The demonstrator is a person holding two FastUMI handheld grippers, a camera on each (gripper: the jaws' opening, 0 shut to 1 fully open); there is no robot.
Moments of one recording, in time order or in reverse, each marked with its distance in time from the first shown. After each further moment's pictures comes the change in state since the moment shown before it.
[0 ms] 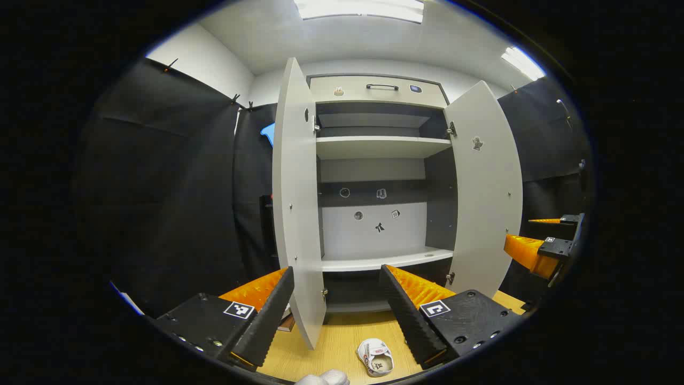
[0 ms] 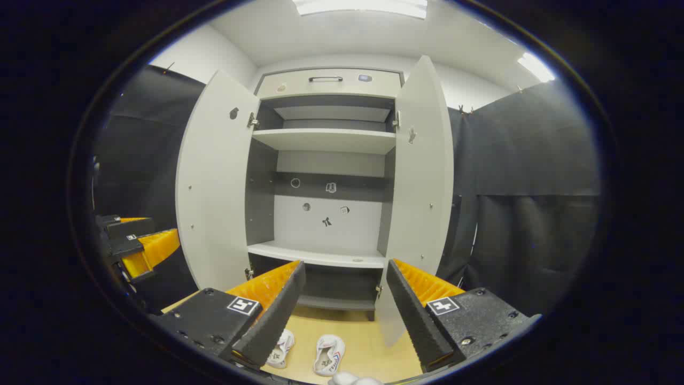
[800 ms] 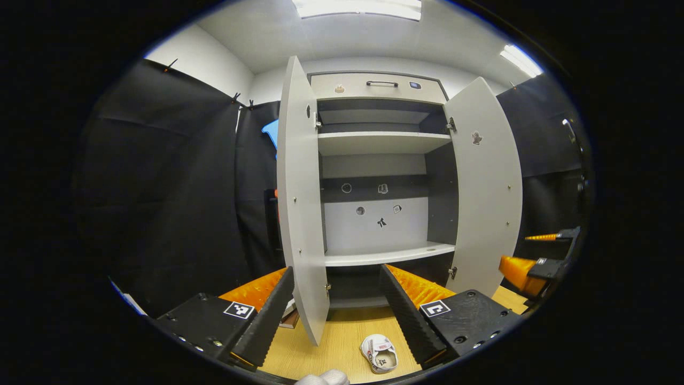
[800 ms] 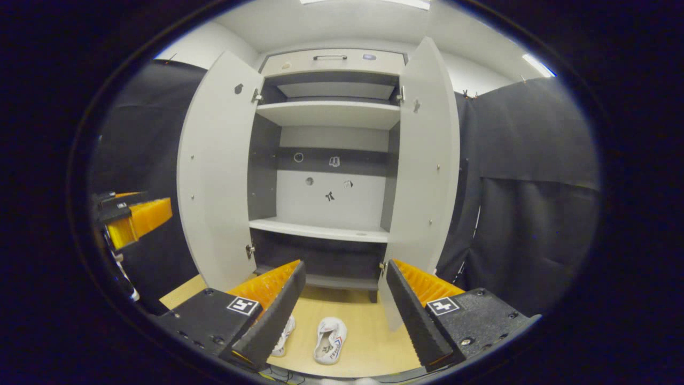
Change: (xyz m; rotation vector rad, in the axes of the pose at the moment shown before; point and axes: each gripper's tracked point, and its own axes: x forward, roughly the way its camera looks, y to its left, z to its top) left arm -0.008 0.004 -0.012 0.010 0.022 0.010; right arm -0.002 0.008 -0.078 -0.008 0.152 0.017
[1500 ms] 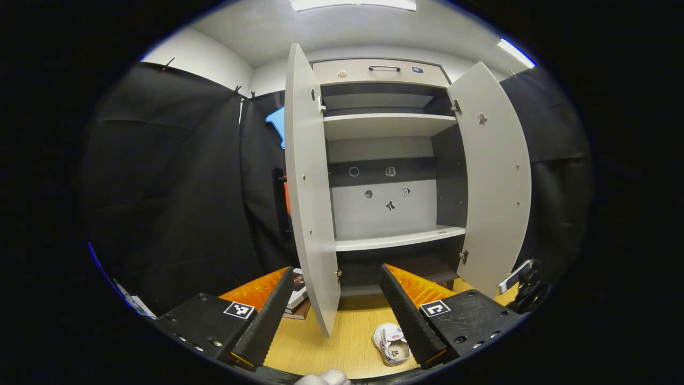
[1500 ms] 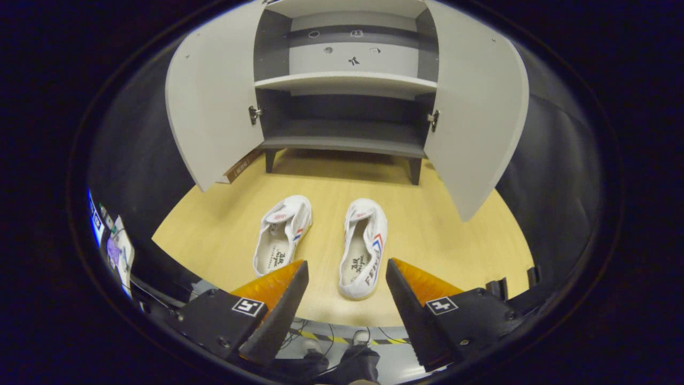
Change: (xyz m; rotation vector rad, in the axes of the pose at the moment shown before) left arm 0.003 0.013 -0.031 0.025 0.082 0.037; right arm 0.054 0.059 -0.270 0.042 0.583 0.102
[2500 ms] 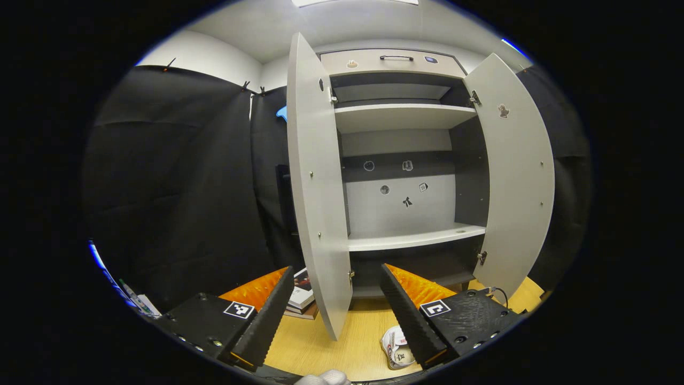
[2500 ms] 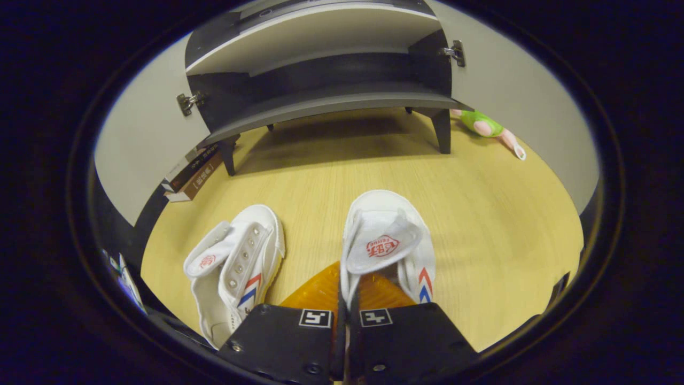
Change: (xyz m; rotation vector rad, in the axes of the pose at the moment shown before) left arm 0.007 0.009 0.005 0.008 0.027 0.086; right arm 0.163 -0.009 0.016 0.159 0.076 0.045
